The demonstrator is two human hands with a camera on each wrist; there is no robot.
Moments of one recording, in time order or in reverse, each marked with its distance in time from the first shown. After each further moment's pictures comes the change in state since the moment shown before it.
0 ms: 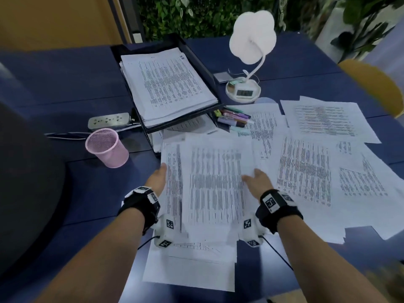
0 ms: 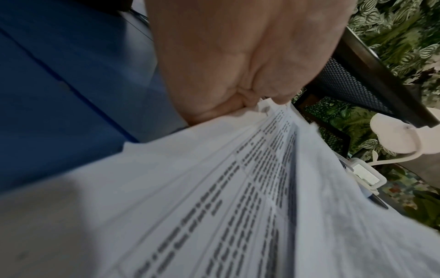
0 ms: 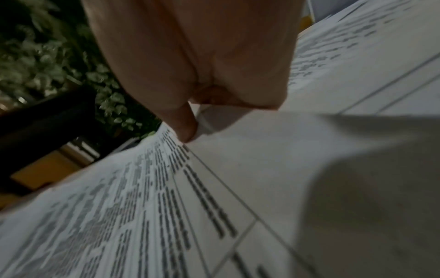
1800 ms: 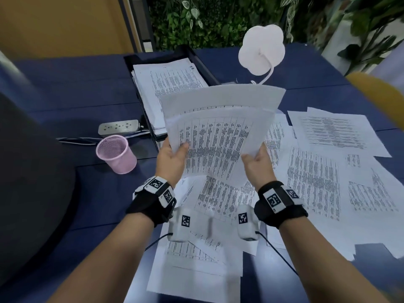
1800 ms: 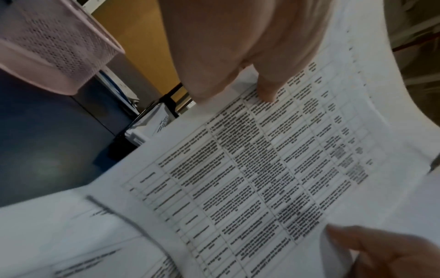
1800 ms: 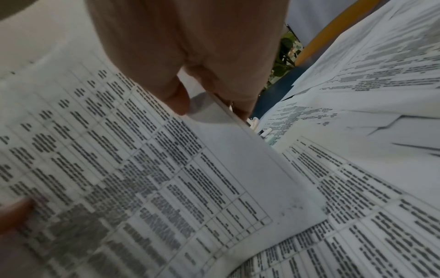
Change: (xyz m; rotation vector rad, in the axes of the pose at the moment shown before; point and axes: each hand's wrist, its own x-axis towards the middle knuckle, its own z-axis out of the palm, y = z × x) left_hand -0.038 0.076 -0.013 -0.587 0.122 0.557; right_hand -0.026 -0.082 -0.002 0.427 0.028 -0.495
